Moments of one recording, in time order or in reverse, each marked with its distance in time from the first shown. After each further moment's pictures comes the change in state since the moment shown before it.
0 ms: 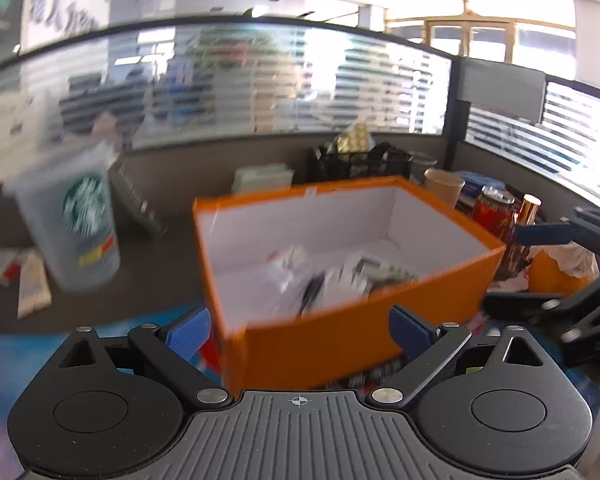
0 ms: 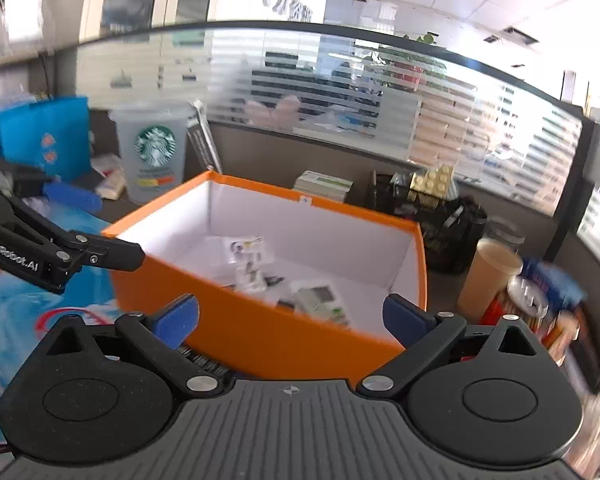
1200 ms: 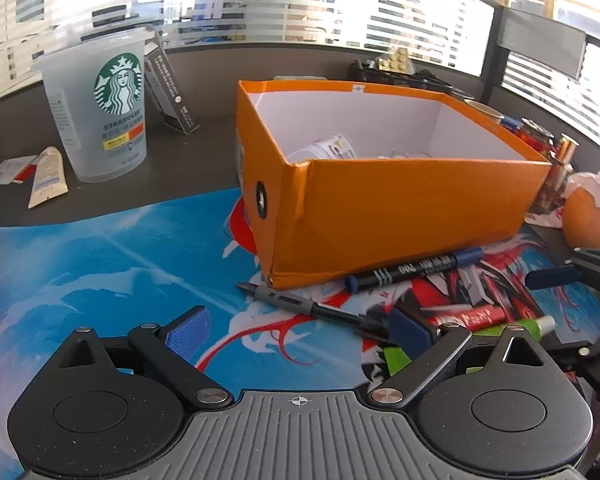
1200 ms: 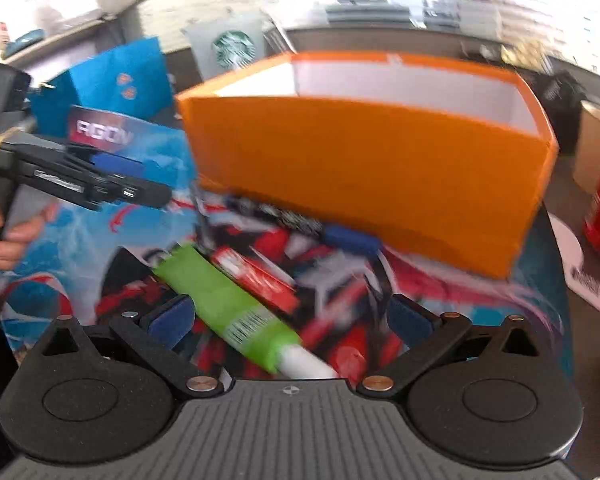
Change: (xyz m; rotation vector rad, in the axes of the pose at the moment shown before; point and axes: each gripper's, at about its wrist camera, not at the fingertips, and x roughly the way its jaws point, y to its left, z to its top) left arm 0.013 0.023 -0.053 -0.067 0.172 0.040; right arm 0.038 0.003 -0.087 0.069 0.215 0.323
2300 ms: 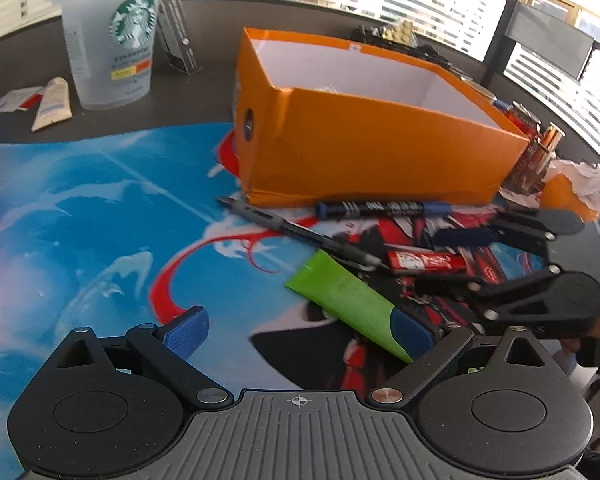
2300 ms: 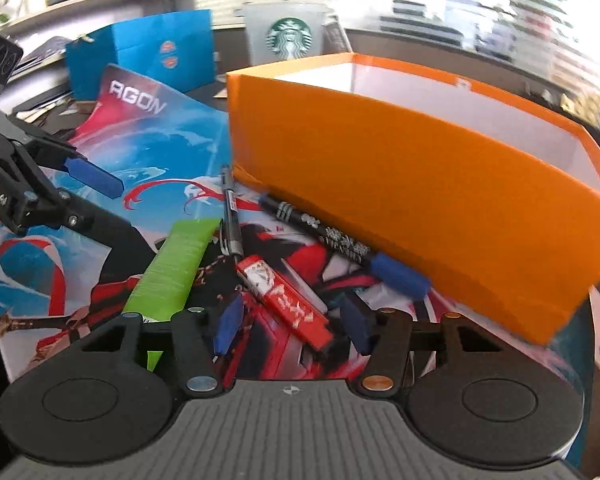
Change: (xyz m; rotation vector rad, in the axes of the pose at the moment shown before) left arm -0.017 -0.011 -0.027 -0.121 0.130 -0.045; right arm 0.024 0.017 0.008 -0.224 -0.017 0.043
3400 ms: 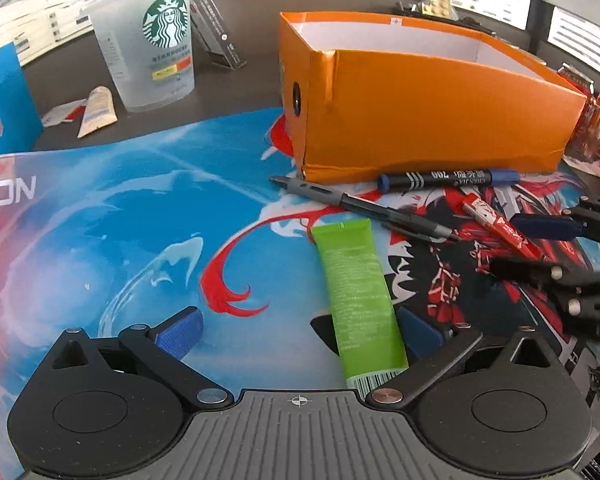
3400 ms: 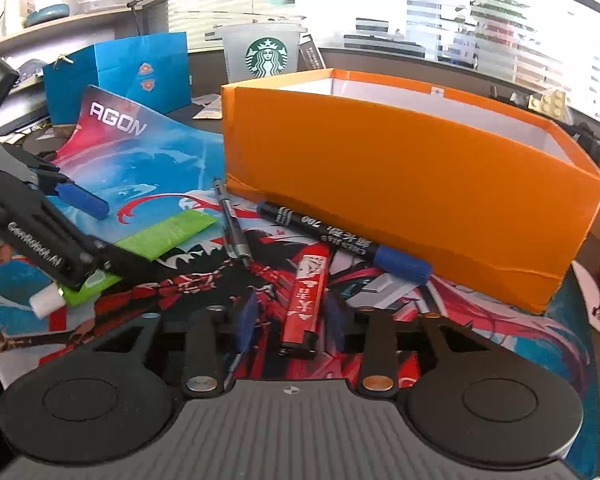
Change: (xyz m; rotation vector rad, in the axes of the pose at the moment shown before) left arm 0.011 0.002 -0.014 0.063 -0.010 0.217; right arm -0.002 0.028 -0.013 0.076 -0.077 -0.093
